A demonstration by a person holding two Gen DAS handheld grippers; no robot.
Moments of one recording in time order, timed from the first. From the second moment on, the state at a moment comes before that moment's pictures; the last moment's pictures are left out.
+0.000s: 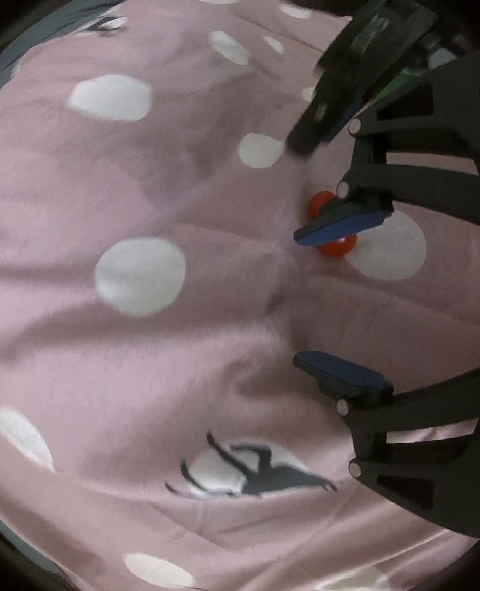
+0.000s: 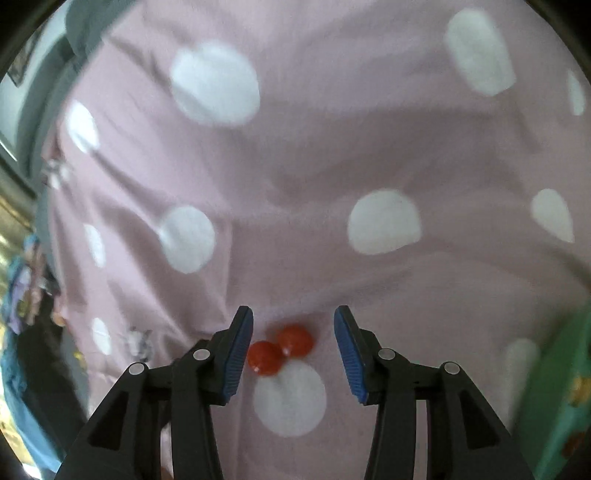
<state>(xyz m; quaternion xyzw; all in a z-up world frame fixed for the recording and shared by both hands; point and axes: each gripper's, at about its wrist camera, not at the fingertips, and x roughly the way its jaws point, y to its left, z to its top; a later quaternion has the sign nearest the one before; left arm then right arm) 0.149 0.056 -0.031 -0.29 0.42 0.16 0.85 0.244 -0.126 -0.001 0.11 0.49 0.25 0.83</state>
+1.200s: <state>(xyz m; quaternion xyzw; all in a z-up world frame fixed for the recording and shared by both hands) 0.206 -0.052 -0.059 -0.19 0.44 0.10 0.87 0.203 -0.248 0.037 0.23 0.39 0.20 0.87</state>
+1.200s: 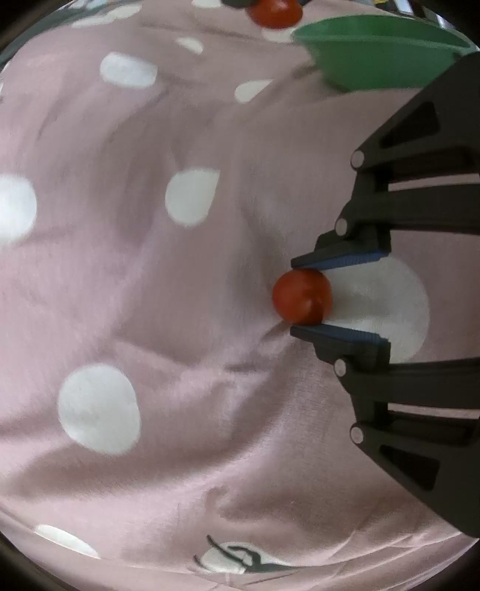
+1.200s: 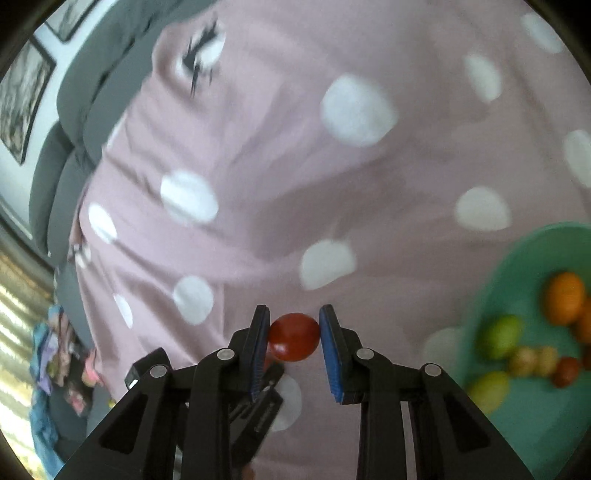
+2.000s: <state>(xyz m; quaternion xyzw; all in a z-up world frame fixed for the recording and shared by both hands) 0.163 -0.218 0.032 -0.10 0.38 -0.09 0.92 0.143 -0.410 0.020 0.23 0.37 -0.02 0.90</state>
